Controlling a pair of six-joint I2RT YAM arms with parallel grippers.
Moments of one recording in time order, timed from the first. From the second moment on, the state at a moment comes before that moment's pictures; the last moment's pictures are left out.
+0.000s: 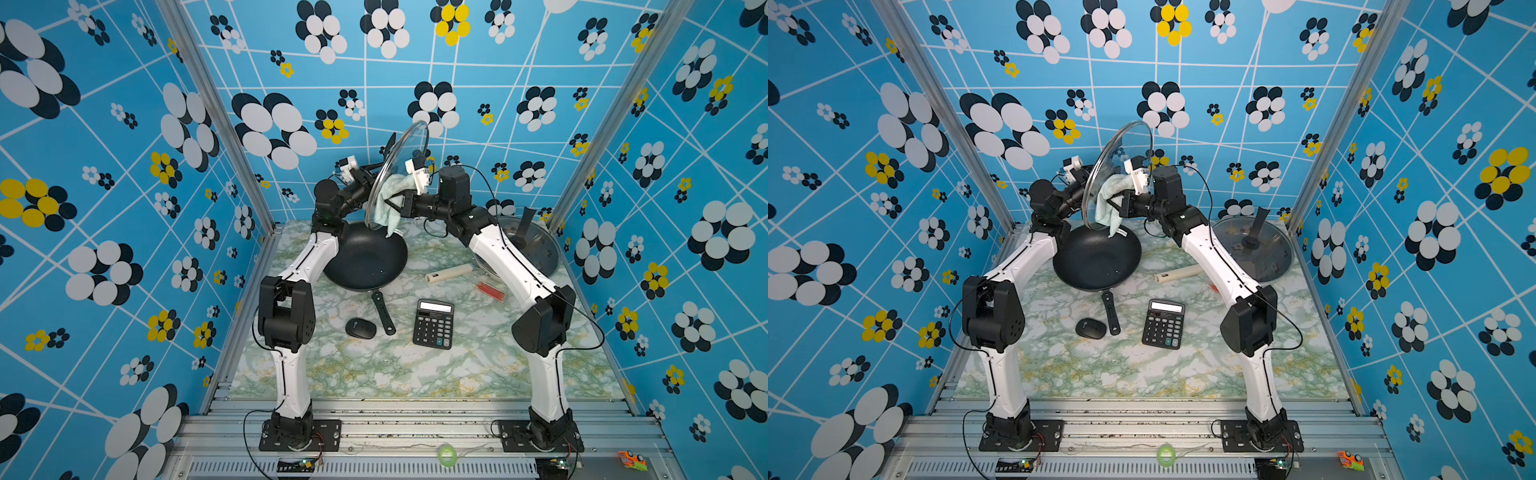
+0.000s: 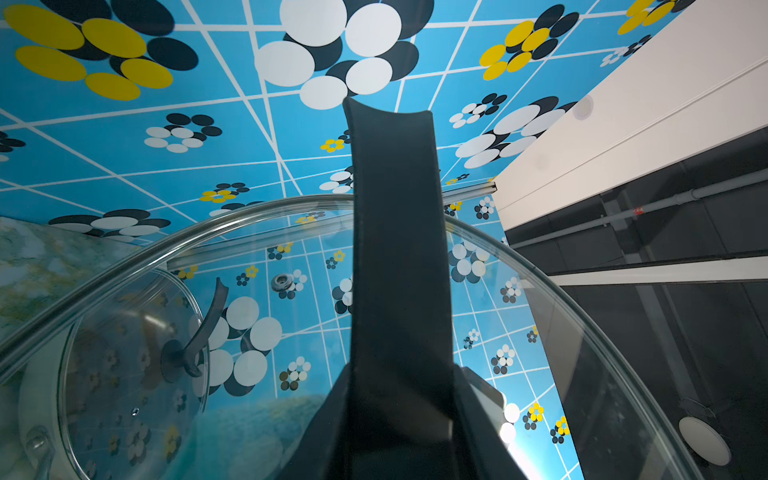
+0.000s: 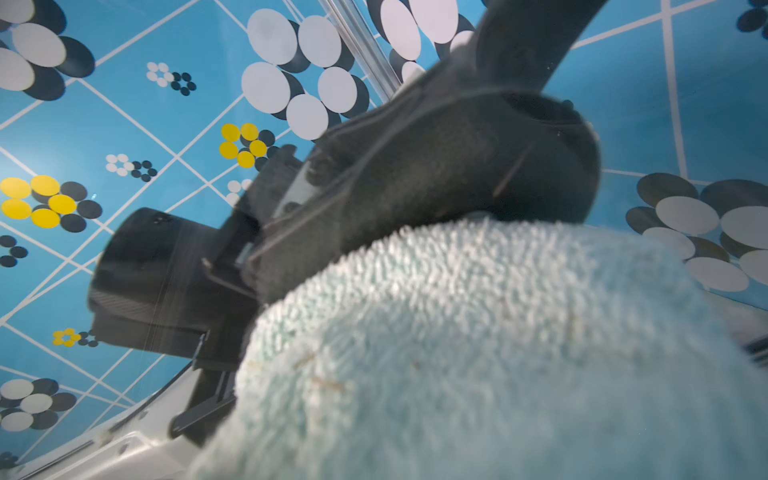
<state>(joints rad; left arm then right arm) -0.20 2.04 1.80 0.72 0.71 -1.76 0.55 2.10 2.25 -0.30 -0.56 0.47</state>
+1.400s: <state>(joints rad) -0.26 2.05 1.97 0.28 0.80 -1.35 0.38 1.96 1.88 -0.26 -0.47 0.47</state>
